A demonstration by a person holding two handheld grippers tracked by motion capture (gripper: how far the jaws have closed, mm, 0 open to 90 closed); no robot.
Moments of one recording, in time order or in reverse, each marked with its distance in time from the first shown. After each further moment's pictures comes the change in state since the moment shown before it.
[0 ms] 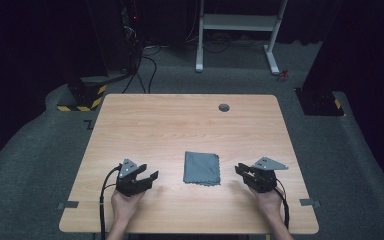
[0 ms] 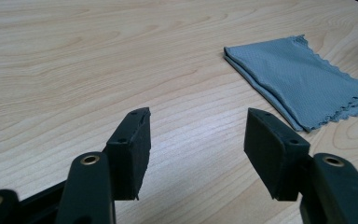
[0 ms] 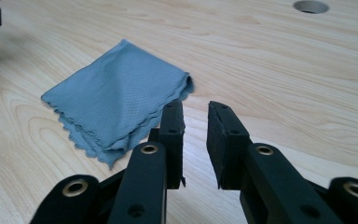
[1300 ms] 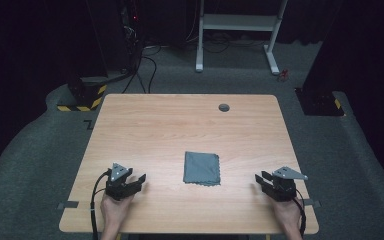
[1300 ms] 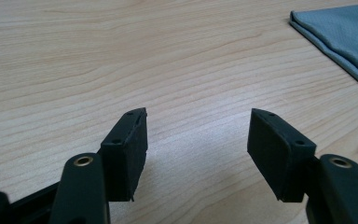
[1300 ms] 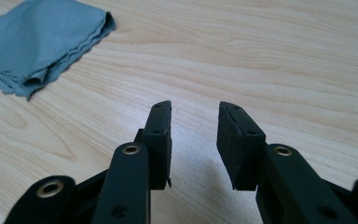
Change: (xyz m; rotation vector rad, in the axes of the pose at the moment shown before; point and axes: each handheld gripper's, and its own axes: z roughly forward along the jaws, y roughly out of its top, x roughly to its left) left arm 0.025 -0.025 -0.009 0.056 0.133 -0.028; right arm -0.031 -0.041 -0.031 0.096 -0.165 0.069
